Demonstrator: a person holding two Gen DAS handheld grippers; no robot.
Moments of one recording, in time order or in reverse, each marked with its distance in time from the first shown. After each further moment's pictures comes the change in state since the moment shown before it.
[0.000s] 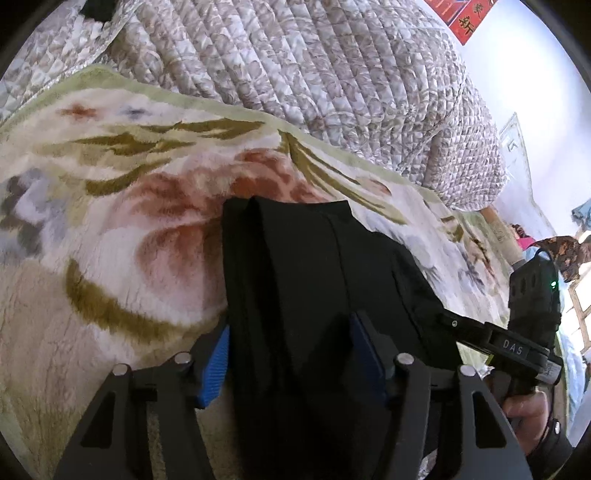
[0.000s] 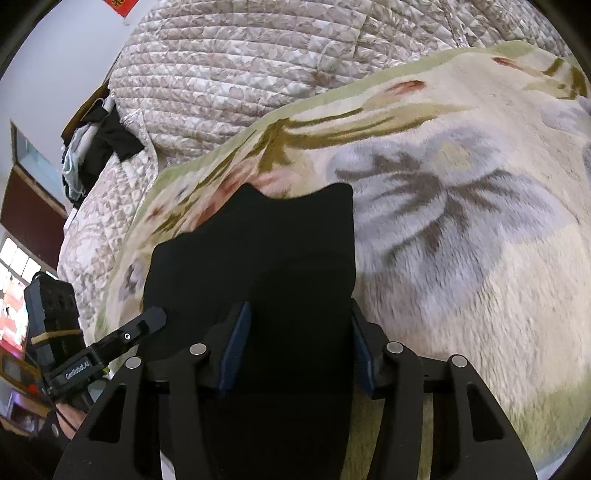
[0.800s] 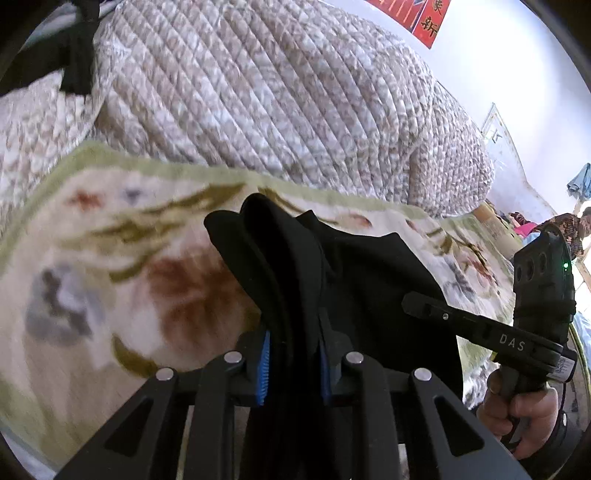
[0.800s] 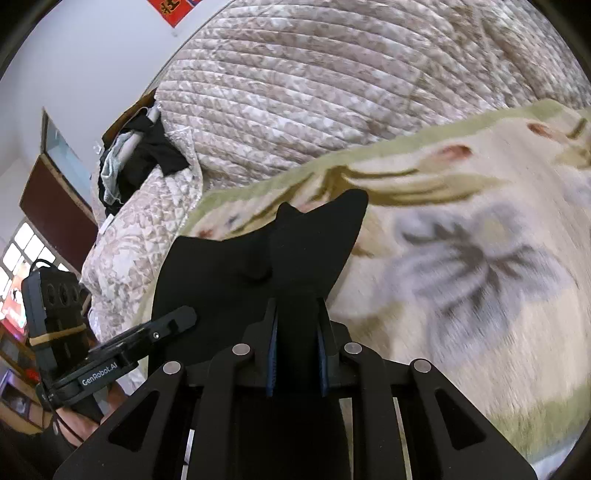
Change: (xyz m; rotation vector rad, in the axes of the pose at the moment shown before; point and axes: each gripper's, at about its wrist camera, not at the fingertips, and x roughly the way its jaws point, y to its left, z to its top) left arm -0.051 -0.030 0.046 0.126 -0.098 0.043; right arm -0.032 0.065 0.021 -0.097 -0.111 0.078
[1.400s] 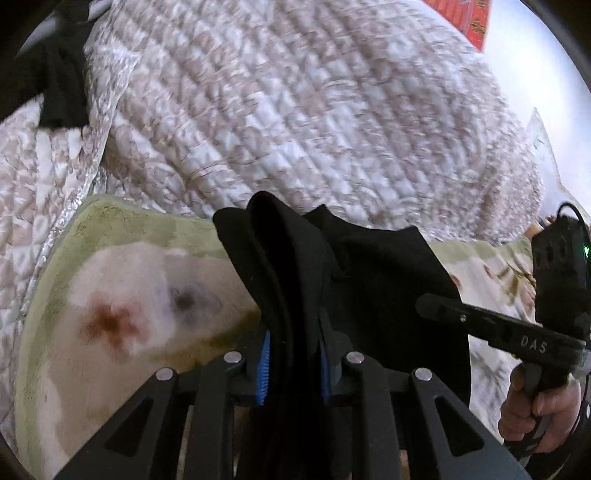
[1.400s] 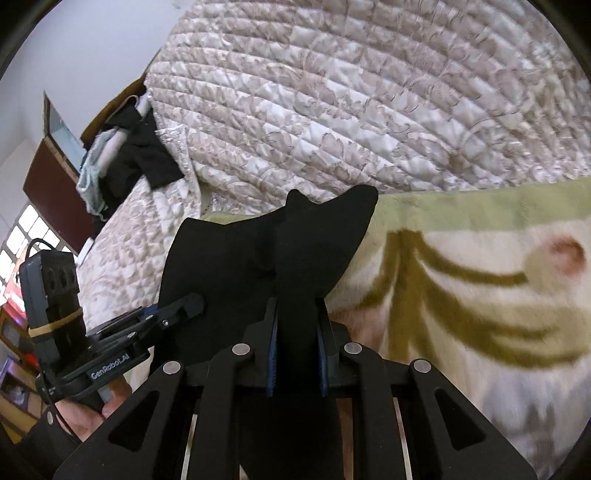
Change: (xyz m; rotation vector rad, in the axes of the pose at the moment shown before) left arm 0.093 0.106 0.122 0.016 0.004 0.126; right arm 0.149 0.022 0.122 -0.068 0.071 0.042
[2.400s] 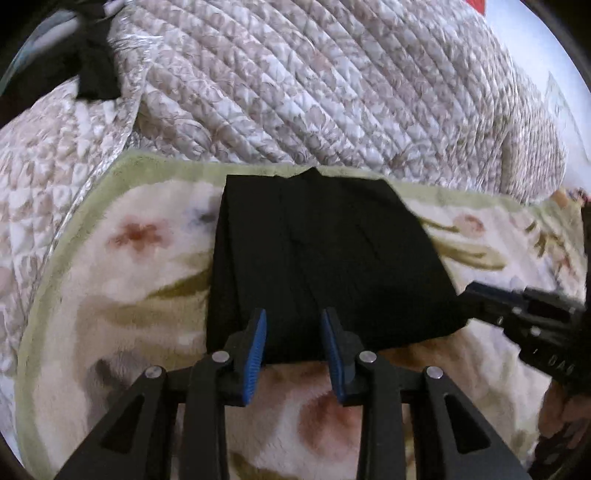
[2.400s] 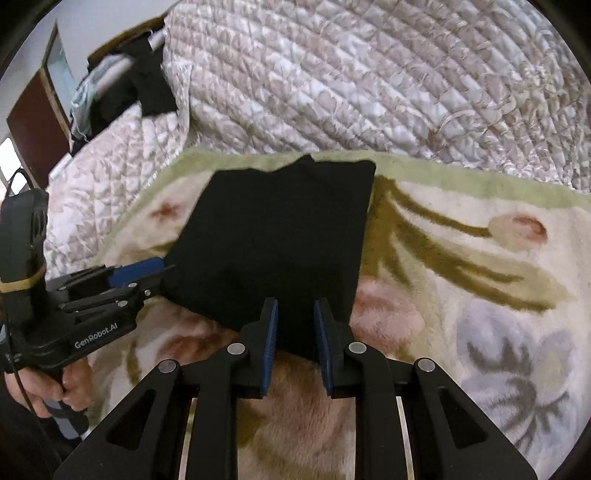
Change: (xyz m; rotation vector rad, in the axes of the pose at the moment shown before) left arm -0.036 -0.026 -0.070 0.022 0.075 0.152; right arm -0.027 0.025 -0.070 -0.182 0.064 -0.187
